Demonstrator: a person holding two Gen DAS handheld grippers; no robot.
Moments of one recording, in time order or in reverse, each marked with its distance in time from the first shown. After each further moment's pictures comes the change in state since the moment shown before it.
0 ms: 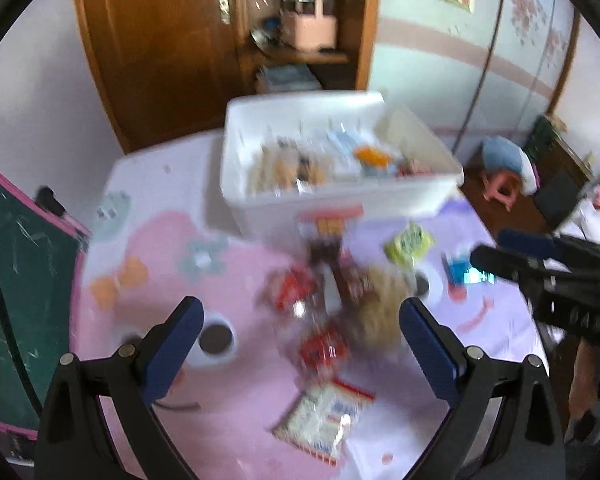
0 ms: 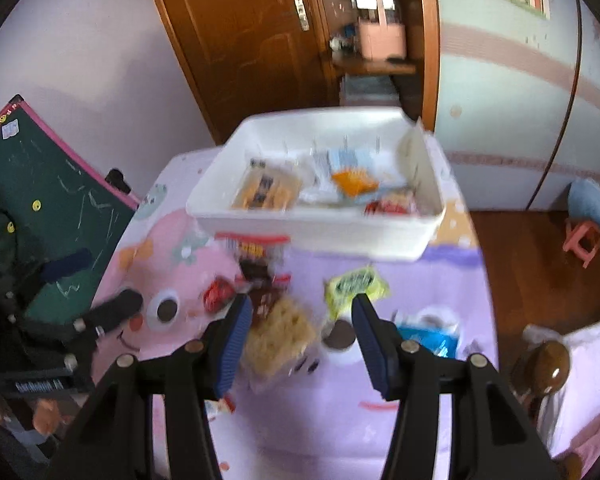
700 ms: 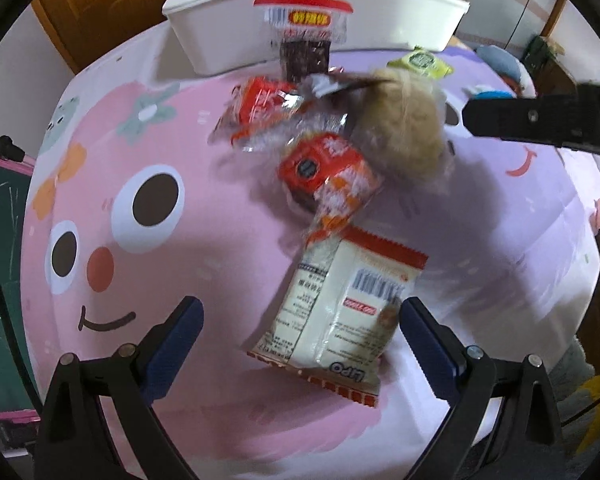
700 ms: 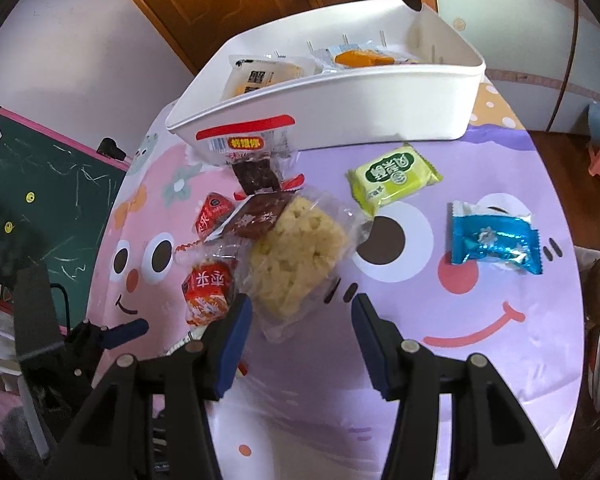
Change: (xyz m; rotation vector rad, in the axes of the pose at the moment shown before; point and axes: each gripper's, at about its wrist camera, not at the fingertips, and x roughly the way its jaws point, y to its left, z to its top) left arm 0.087 -0.006 -0.096 0.092 0.283 0.000; right arm 0.069 0.001 -0.050 0.135 0.177 0.072
